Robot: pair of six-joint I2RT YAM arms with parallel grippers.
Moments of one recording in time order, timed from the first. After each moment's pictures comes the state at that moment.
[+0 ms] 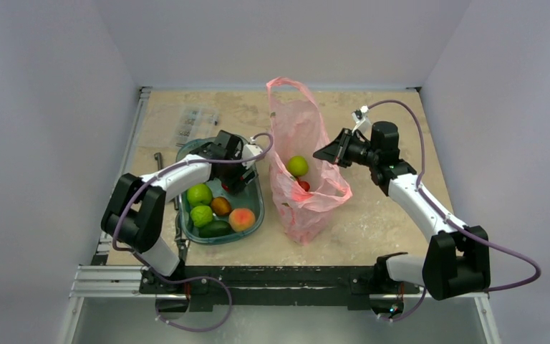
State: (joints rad) left arm -0.46 1.63 1.00 -0.43 0.10 0.43; right arm 0.20 1.26 0.83 0.02 -0.67 0.70
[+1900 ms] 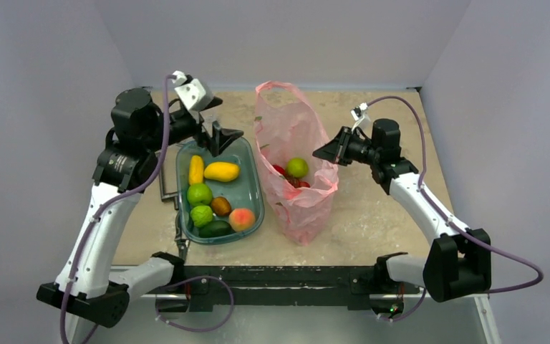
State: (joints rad) left arm -0.38 1.12 1.47 -0.45 0.61 0.17; right arm 0.20 1.24 0.86 -0.02 -0.70 0.65
